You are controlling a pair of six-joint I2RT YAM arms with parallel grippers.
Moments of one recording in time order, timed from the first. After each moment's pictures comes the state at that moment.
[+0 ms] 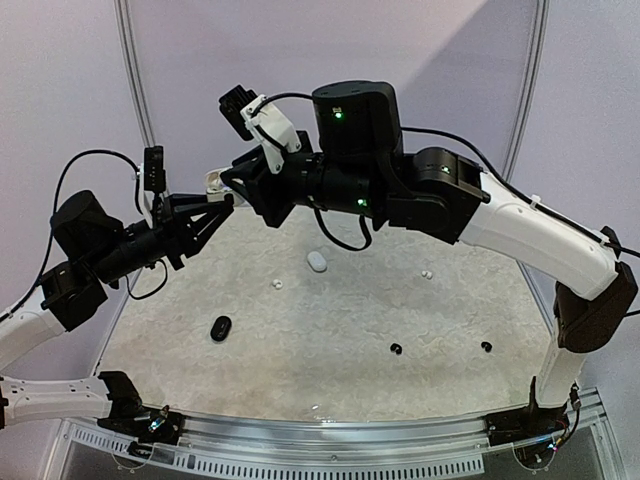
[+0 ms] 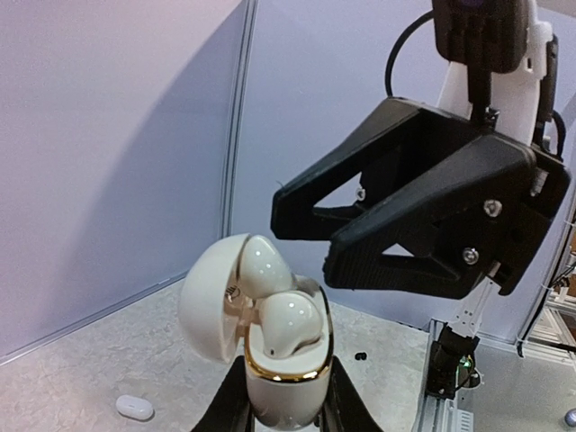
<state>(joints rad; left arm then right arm) -0.75 0.79 0.79 0.17 0.30 -0.21 1.28 1.87 2.14 -0.40 0.20 -0.11</state>
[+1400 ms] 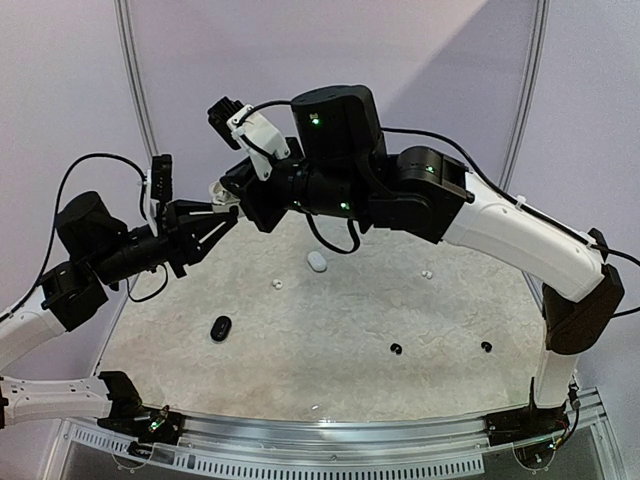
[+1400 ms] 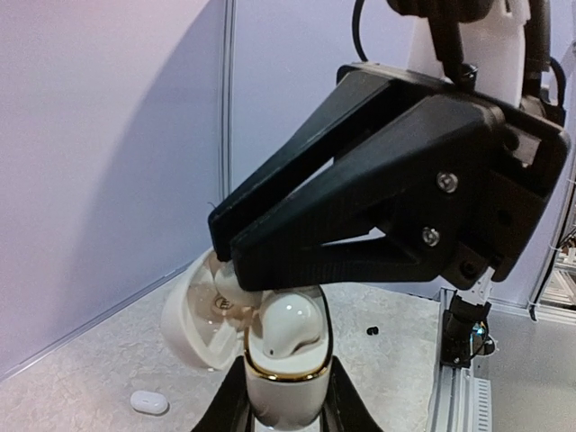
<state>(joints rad) -0.75 0.79 0.79 0.12 0.35 -0.10 1.29 1.95 2.23 -0.49 0.24 -0.12</state>
